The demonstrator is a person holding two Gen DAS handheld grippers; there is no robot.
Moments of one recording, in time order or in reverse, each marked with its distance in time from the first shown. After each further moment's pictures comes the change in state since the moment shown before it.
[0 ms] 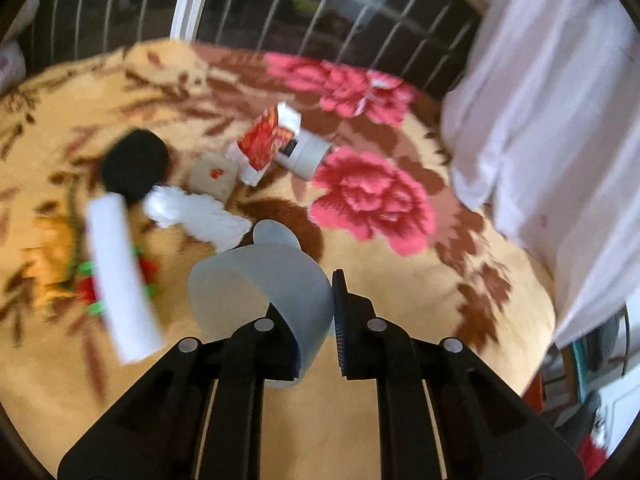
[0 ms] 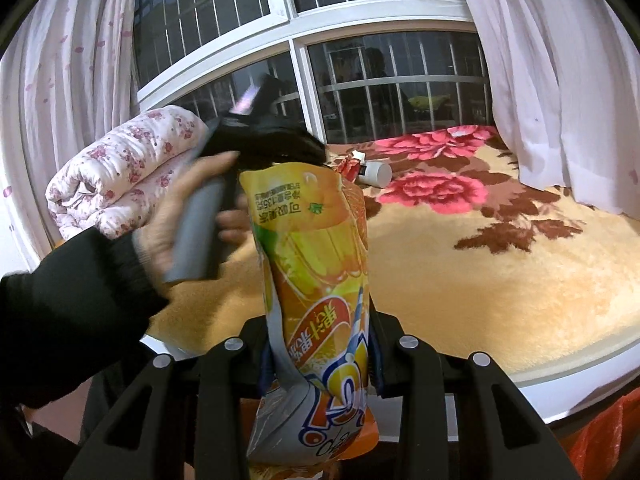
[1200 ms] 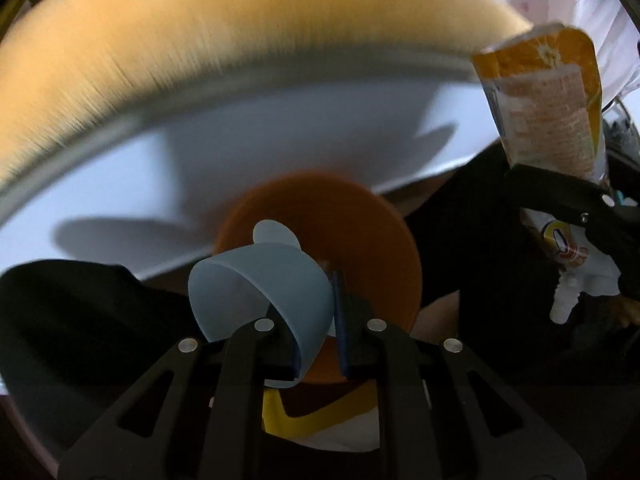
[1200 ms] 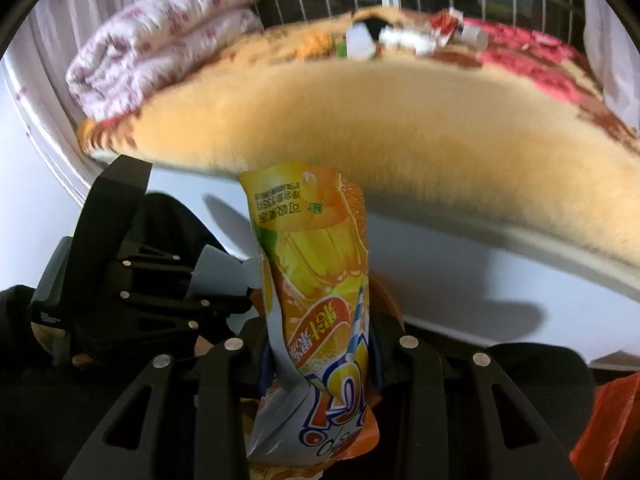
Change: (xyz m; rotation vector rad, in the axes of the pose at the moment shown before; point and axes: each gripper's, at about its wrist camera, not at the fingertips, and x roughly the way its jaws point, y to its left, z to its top) left arm -0.049 0.084 -0.296 0.211 0.433 0.066; right arm 0.061 0.073 -0.089 -0.127 0.499 0.112
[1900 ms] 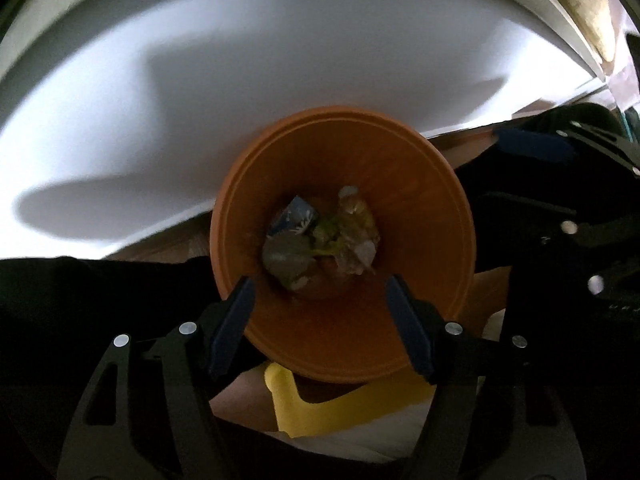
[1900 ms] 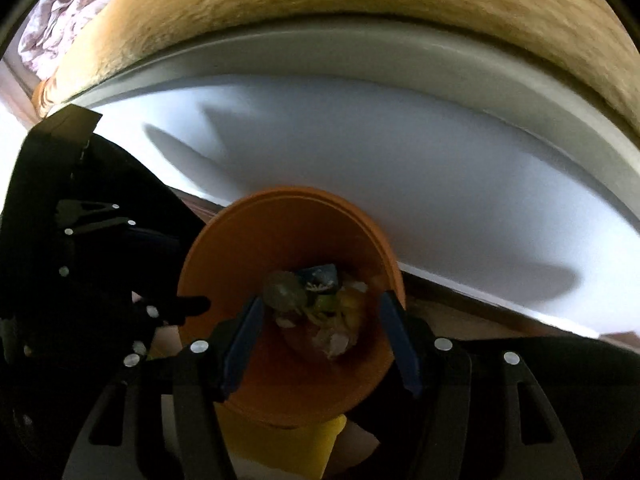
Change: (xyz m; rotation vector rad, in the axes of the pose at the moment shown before) left arm 0.068 0.029 -0.003 -0.055 0.186 0.017; right arm 0.097 -0.025 -0.019 0.030 0.233 -0.046
